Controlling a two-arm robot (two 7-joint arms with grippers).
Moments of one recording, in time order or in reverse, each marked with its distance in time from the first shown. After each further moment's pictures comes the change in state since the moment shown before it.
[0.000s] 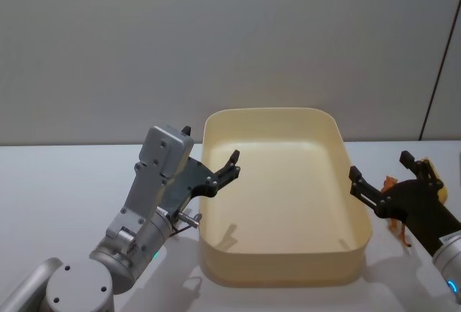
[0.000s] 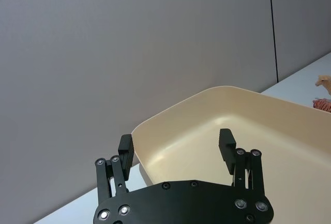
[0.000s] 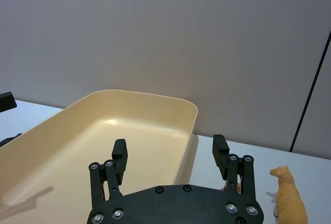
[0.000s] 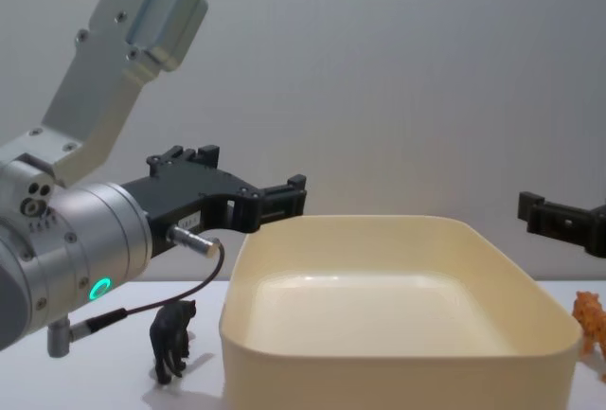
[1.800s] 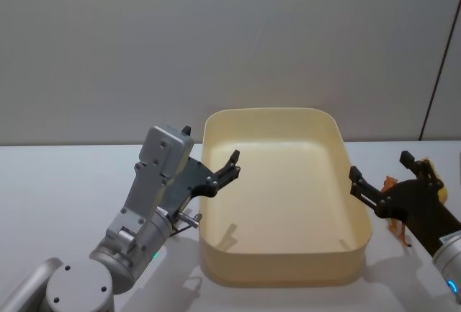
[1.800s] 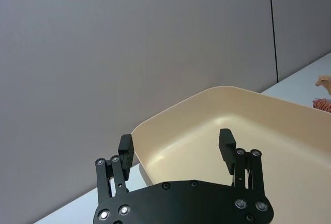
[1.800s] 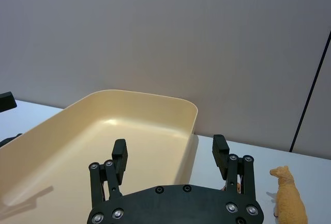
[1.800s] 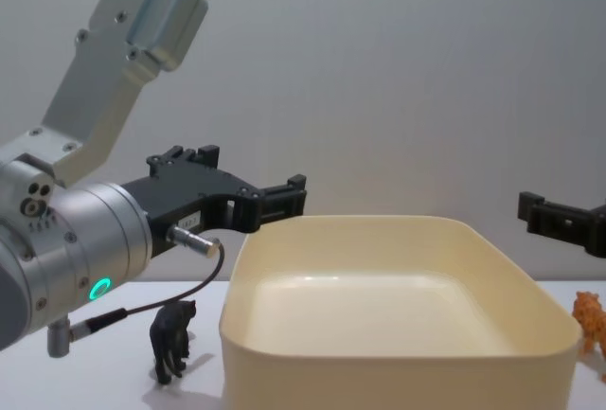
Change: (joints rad) left arm 0.000 0.000 0.000 0.000 0.000 0.000 0.000; right arm 0.000 0.000 0.000 0.000 0.000 0.000 0.000
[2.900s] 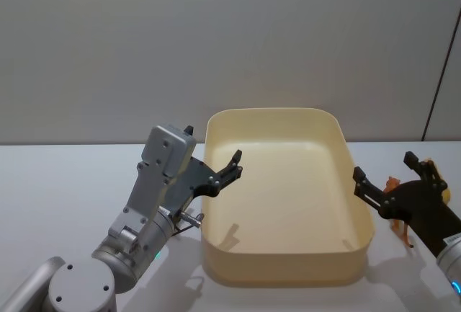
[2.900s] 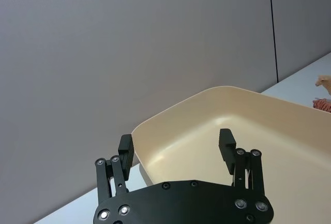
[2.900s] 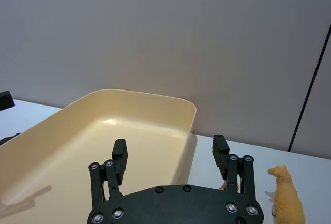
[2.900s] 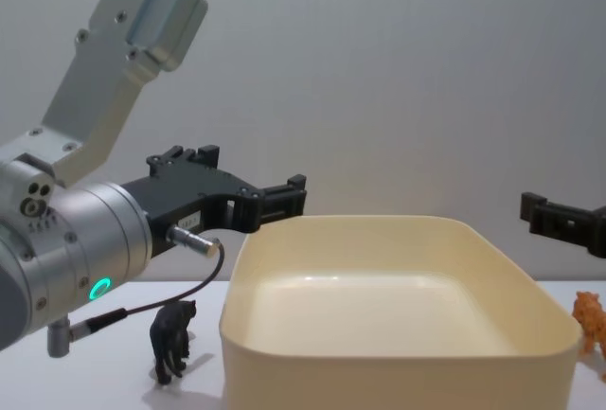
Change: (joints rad) left arm 0.000 0.000 0.000 0.000 0.000 0.000 0.000; right arm -0.002 0.003 0.003 0.000 0.001 -0.001 0.000
